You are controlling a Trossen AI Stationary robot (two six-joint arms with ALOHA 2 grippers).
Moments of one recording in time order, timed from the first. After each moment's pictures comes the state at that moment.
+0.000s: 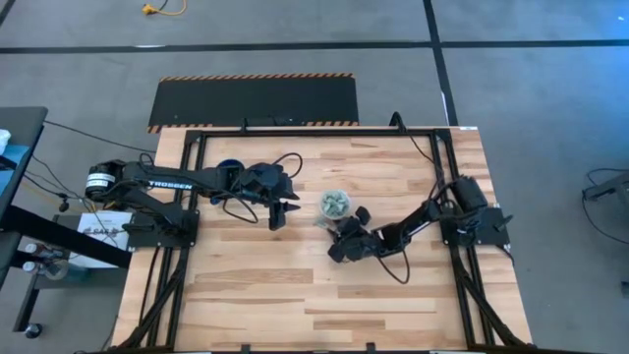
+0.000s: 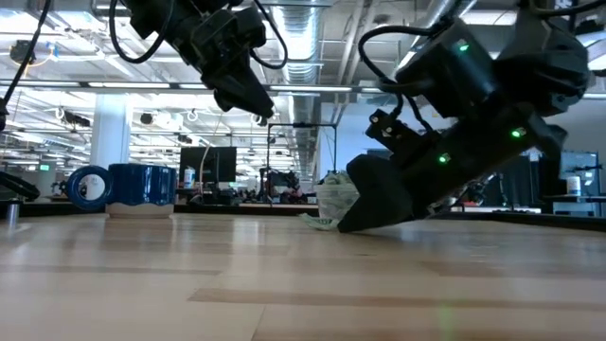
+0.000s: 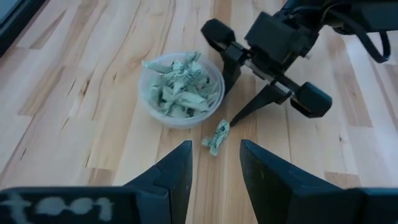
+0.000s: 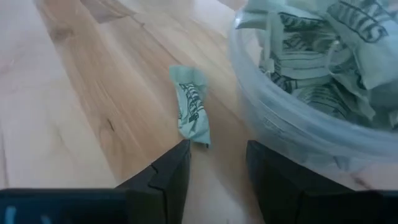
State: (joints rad) left arm 0.12 1.36 0.88 -0.18 0.07 -0.05; right arm 0.28 2.01 0.72 0.45 0.73 0.56
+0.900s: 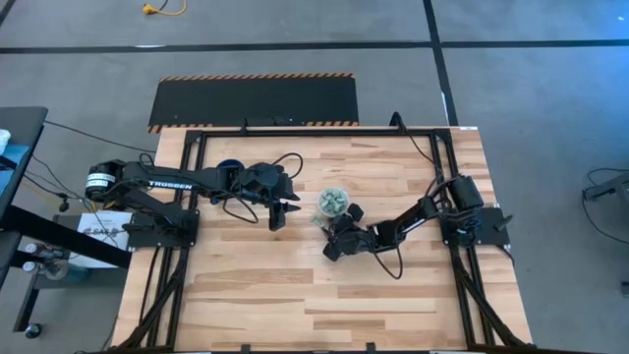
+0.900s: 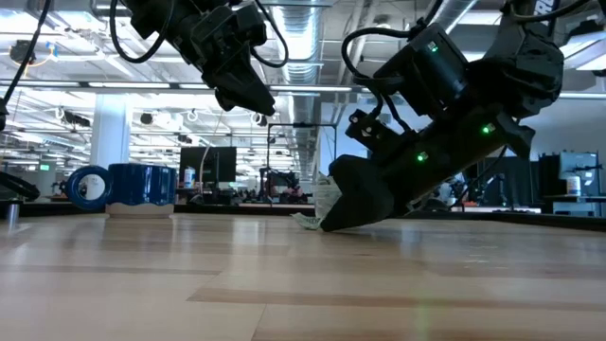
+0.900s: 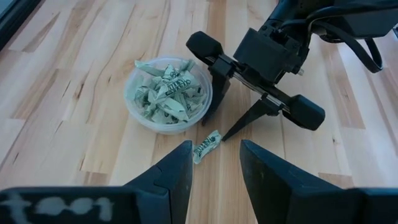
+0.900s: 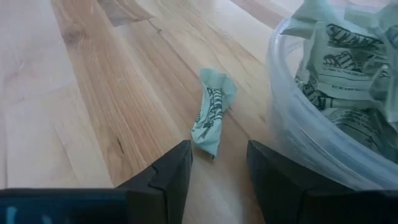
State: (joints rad) left arm 0.12 1.36 0.88 -0.17 0.09 -0.05; right arm 0.25 2.01 0.78 0.49 0.62 0.43
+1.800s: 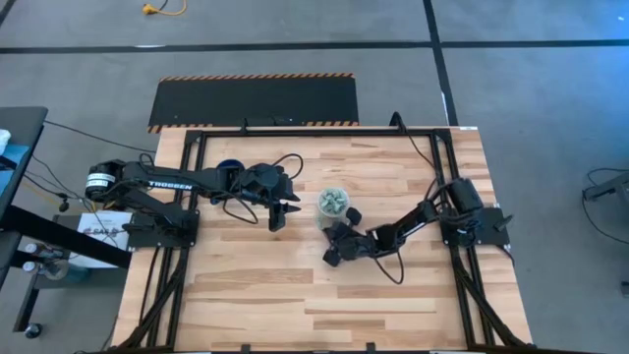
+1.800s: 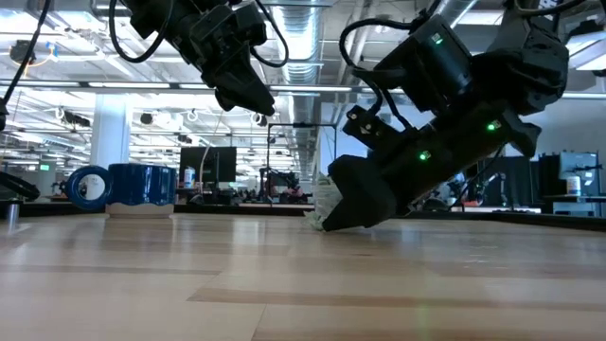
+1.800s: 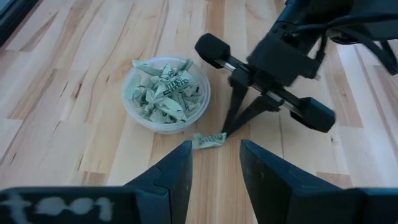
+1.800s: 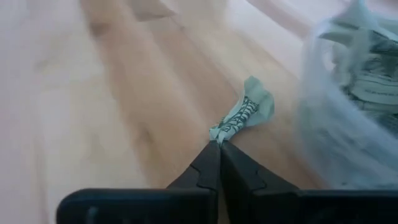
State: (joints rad) left arm 0.12 1.36 0.88 -0.17 0.09 -0.05; right arm 0.29 2.02 0.80 0.48 0.64 0.40
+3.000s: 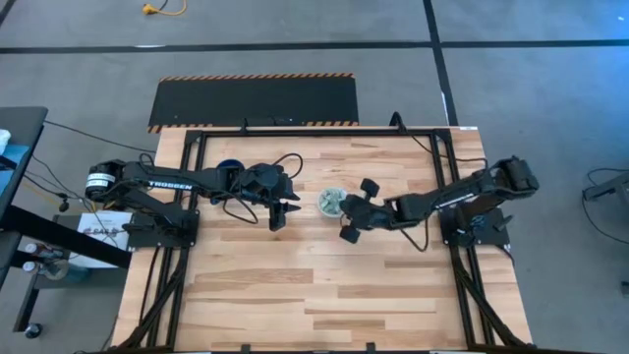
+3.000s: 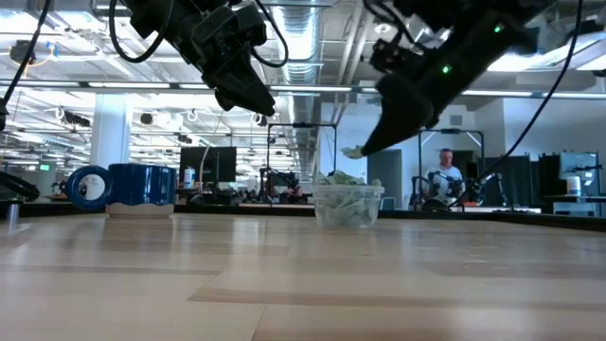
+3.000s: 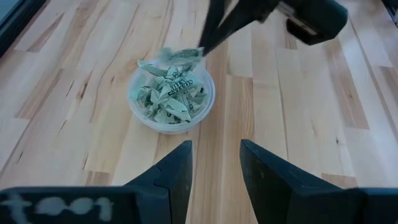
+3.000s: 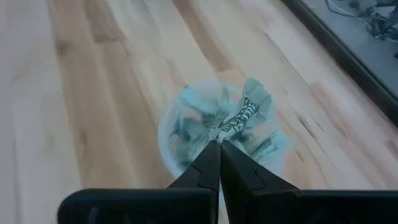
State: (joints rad) left arm 0.12 1.36 0.88 -0.17 0.07 -0.05; right arm 0.16 1.54 0.80 -0.09 0.54 0.23
